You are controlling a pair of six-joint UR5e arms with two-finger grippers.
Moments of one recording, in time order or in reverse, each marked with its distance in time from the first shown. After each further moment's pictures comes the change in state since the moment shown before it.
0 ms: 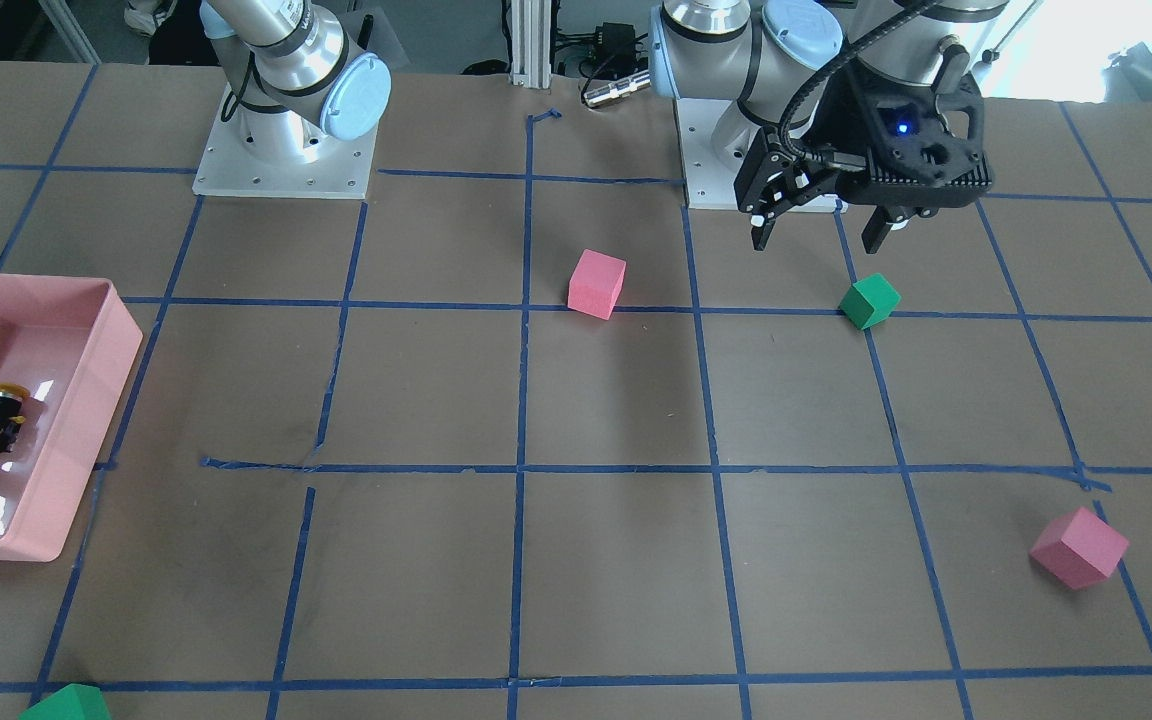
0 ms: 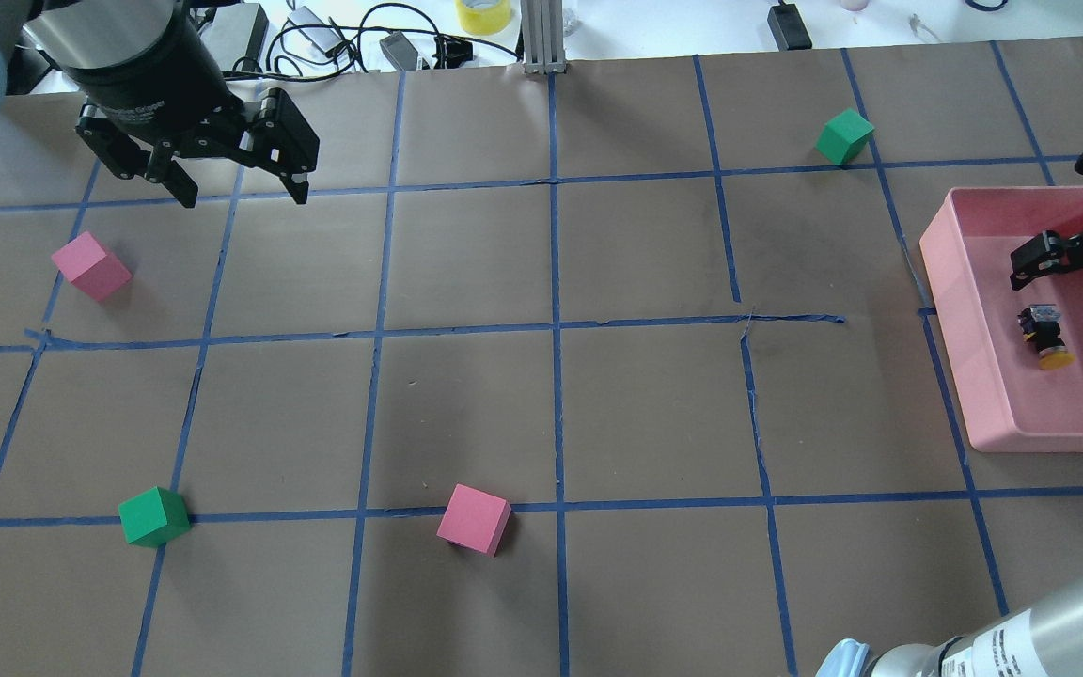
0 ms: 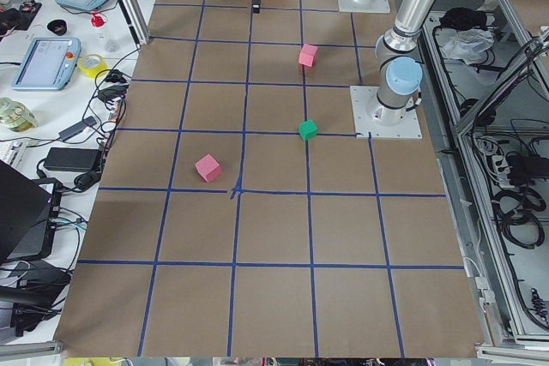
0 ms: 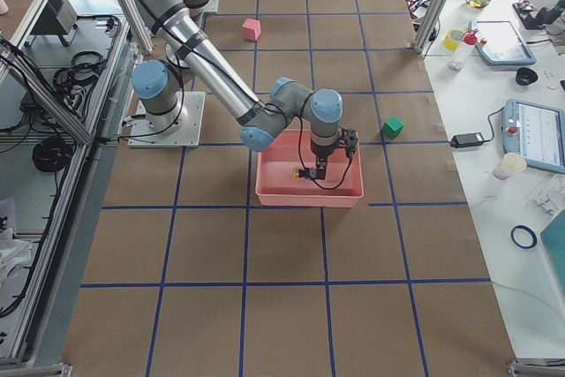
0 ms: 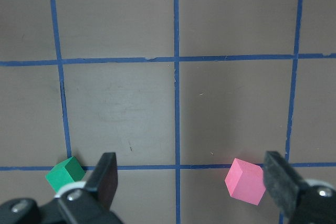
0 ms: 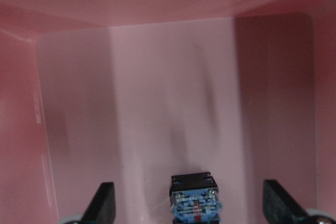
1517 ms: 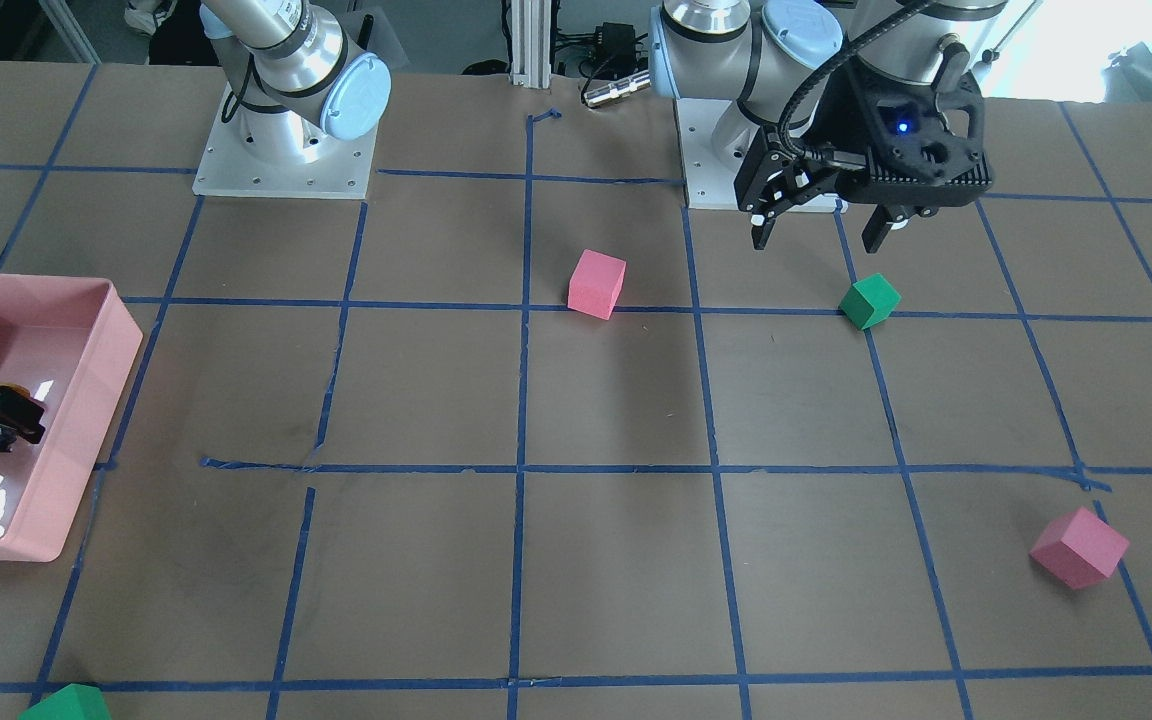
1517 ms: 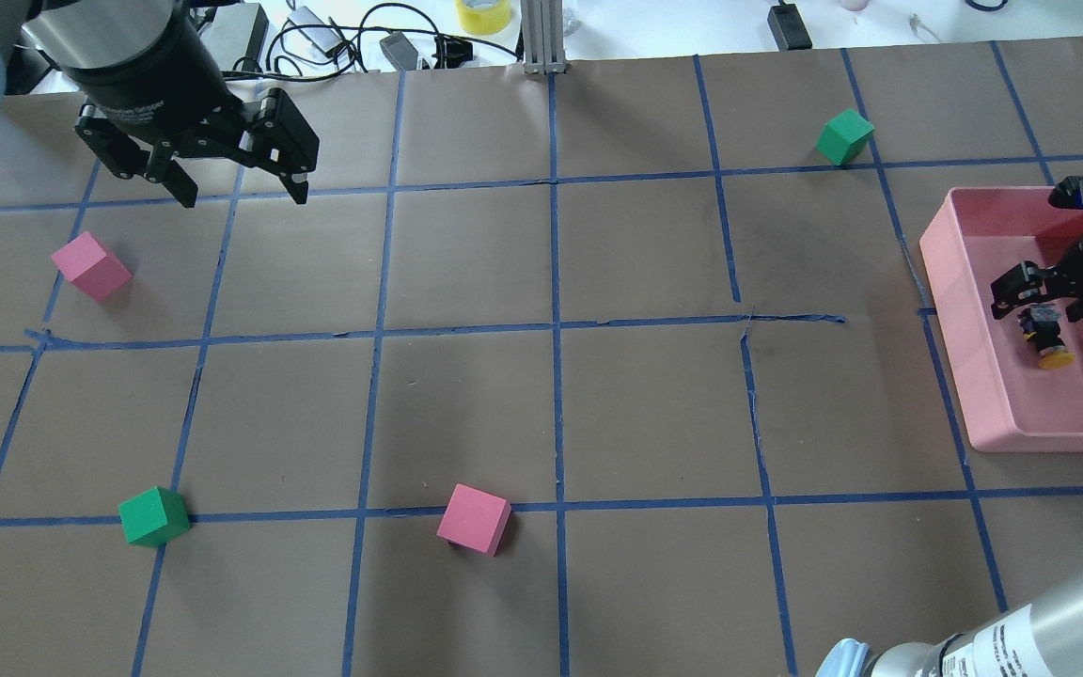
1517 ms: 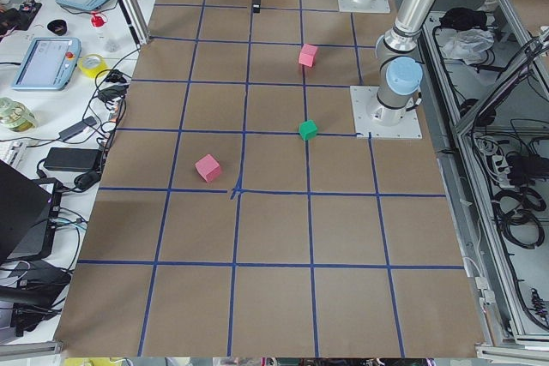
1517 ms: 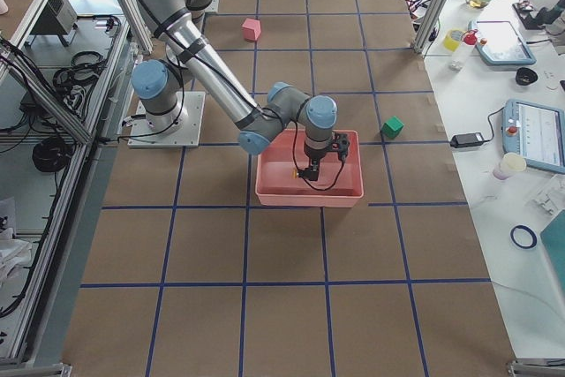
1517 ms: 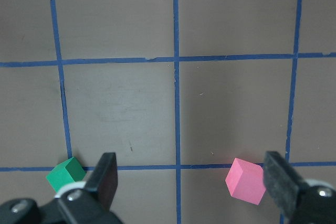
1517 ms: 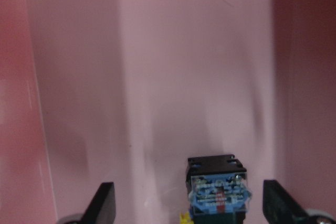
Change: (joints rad) left arm 0.000 0.001 0.000 0.000 0.000 0.000; right arm 0.000 0.012 0.057 -0.015 -0.016 -0.022
